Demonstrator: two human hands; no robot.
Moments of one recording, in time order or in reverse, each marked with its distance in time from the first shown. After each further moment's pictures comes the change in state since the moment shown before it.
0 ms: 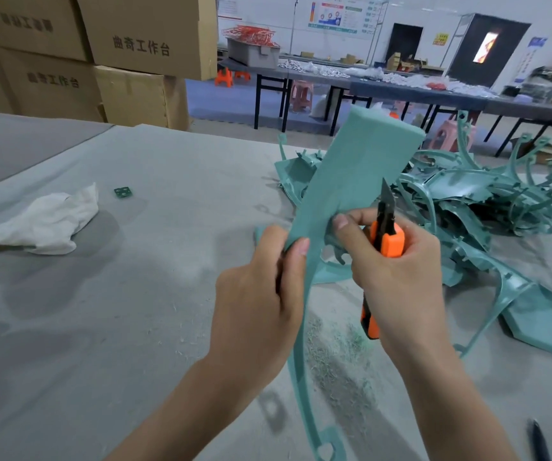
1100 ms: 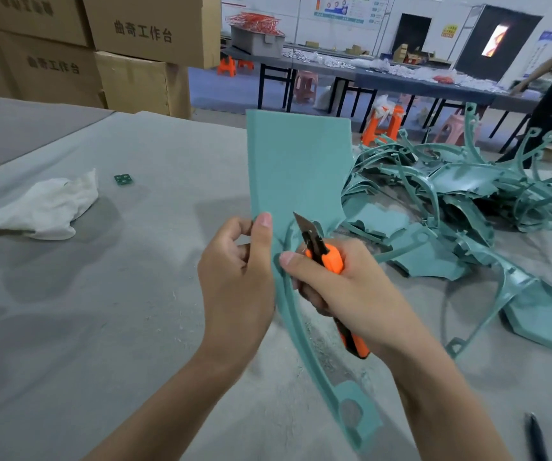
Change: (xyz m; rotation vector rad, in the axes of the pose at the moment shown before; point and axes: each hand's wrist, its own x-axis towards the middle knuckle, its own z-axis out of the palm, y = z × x) left_hand -0.004 -0.020 0.012 -0.518 0.079 -0.629; right_hand -0.004 0.016 0.008 -0.132 -0.570 0.183
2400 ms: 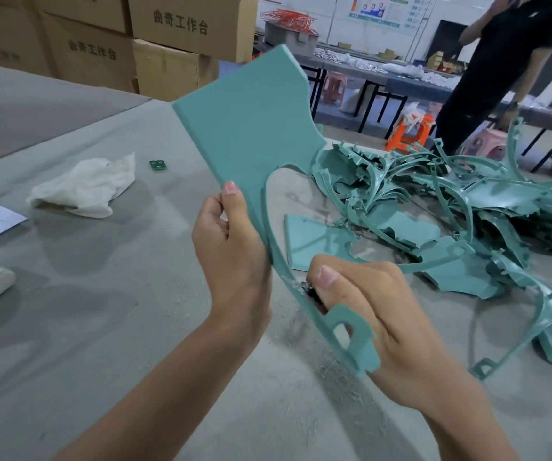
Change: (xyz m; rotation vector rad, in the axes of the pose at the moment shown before) left_hand 0.027 0.011 -0.011 -0.301 0.362 -0.166; right_hand -0.017 -0.013 0.017 -0.387 -0.093 -0.455
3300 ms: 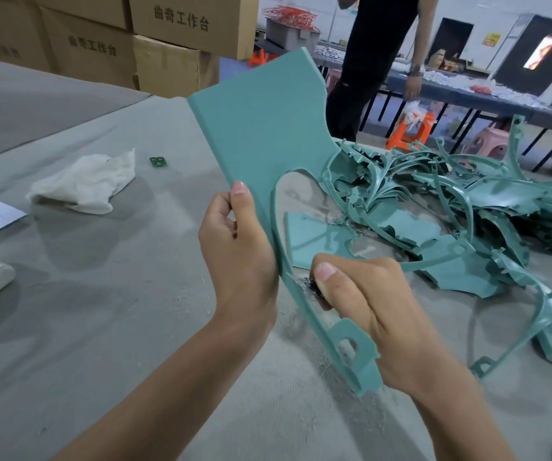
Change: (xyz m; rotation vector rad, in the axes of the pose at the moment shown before) left_hand -0.002 -0.003 0.000 0.064 -0.027 0.022; right_hand 0.002 0.012 0.003 -0.118 0.006 0.049
